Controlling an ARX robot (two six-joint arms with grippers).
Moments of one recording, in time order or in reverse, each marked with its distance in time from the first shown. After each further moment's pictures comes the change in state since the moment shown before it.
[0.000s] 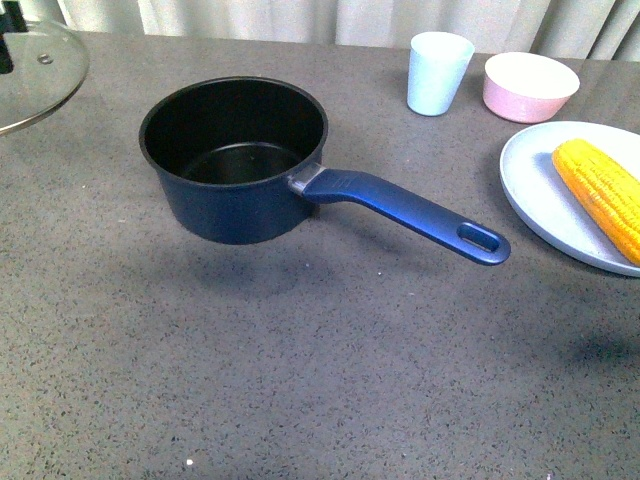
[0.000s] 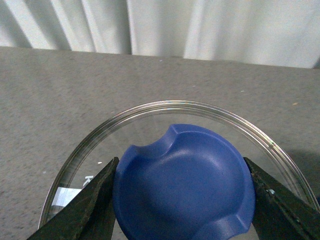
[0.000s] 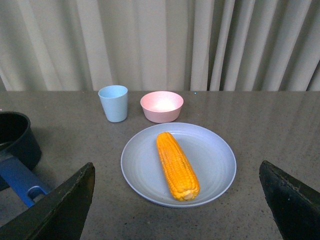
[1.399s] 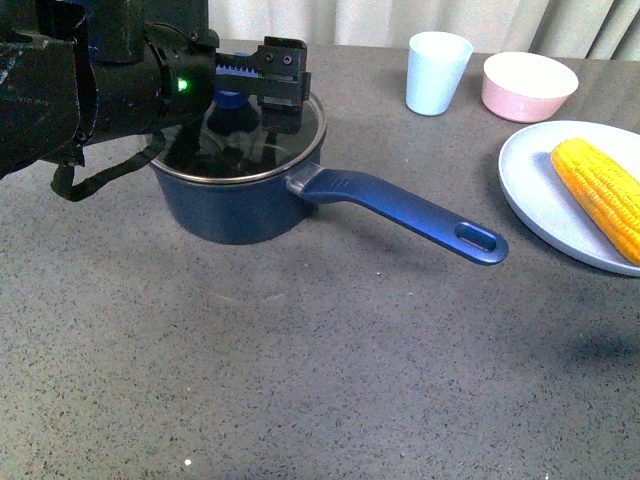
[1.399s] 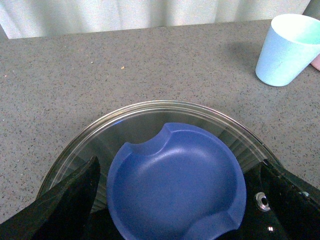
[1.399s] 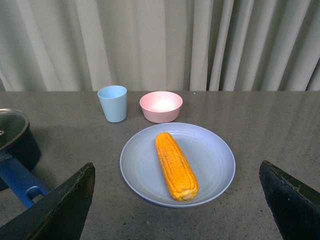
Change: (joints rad) left arm -0.386 0.185 0.172 -0.093 0.031 -0.072; right arm 0.000 0.000 0.000 0.000 0.000 0.000
